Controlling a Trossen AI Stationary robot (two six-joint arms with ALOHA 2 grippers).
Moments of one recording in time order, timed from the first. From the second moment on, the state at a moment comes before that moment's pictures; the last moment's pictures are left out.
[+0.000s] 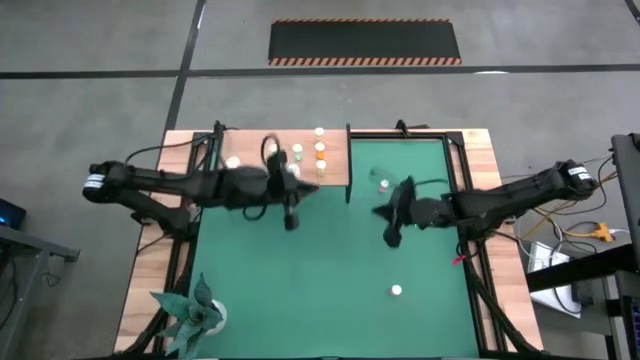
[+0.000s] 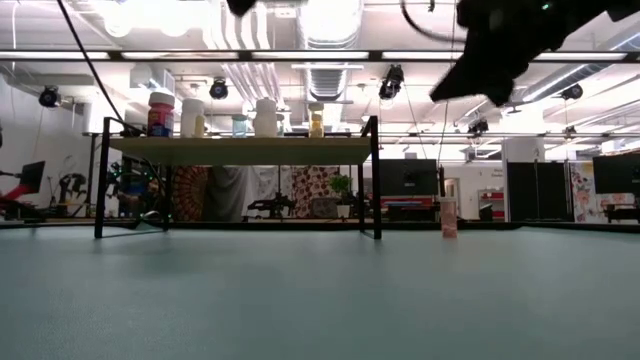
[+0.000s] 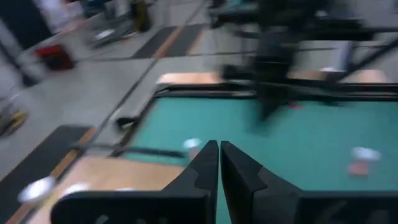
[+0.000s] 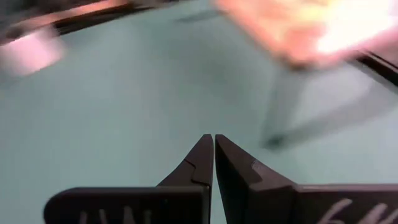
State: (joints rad) left arm -0.07 1.27 1.16 -0.18 -0.35 0.03; right arm 0.20 1.07 0.65 -0.14 0.39 0.39
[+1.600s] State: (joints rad) left arm -0.36 1.27 1.15 -0.04 -0.35 0.17; right arm -0.26 1.47 0.69 -0.34 0.42 0.68
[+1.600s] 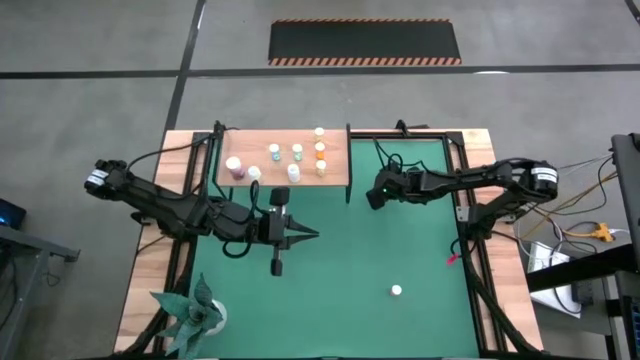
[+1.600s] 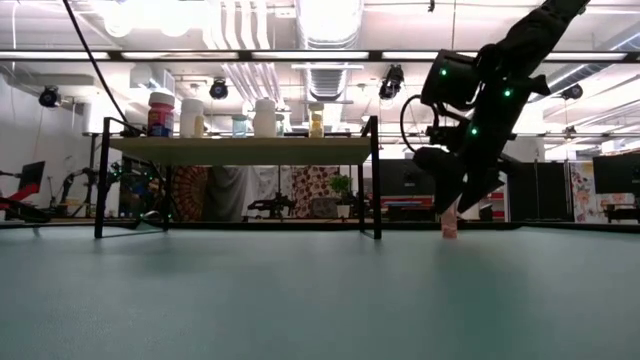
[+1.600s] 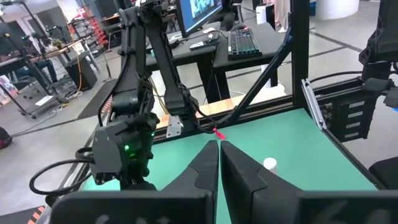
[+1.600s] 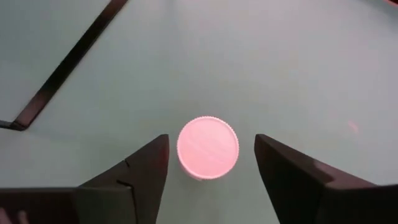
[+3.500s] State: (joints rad) left arm -0.37 1.27 1.15 -0.06 -0.35 0.19; right arm -0.26 1.44 1.32 -0.57 -0.17 -0.29
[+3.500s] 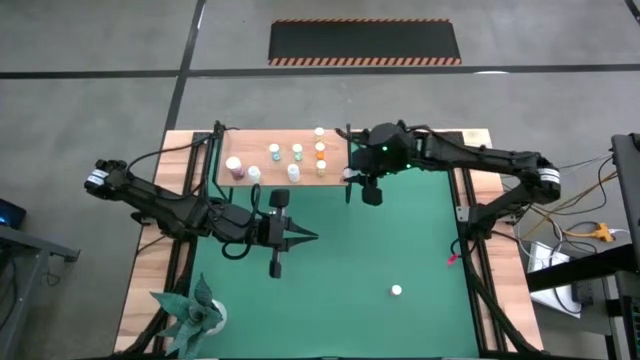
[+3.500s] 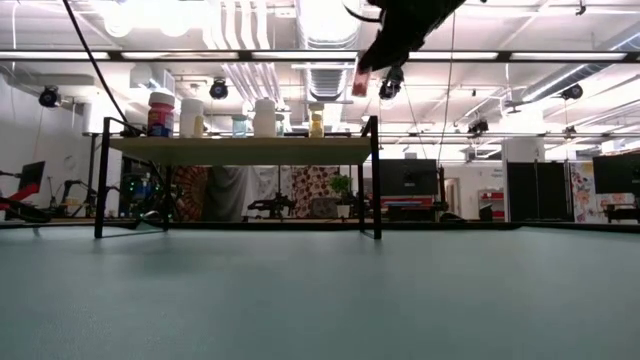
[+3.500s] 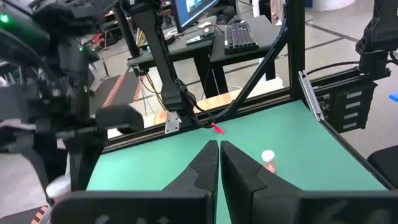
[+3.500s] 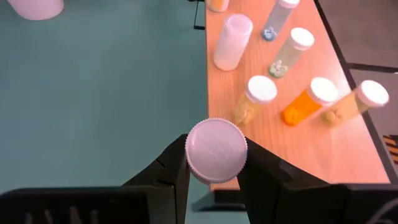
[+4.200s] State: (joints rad) left arm -0.37 1.27 1.15 -0.06 -0.35 0.20; right arm -0.35 1.61 1.37 -0.55 -0.16 -0.35
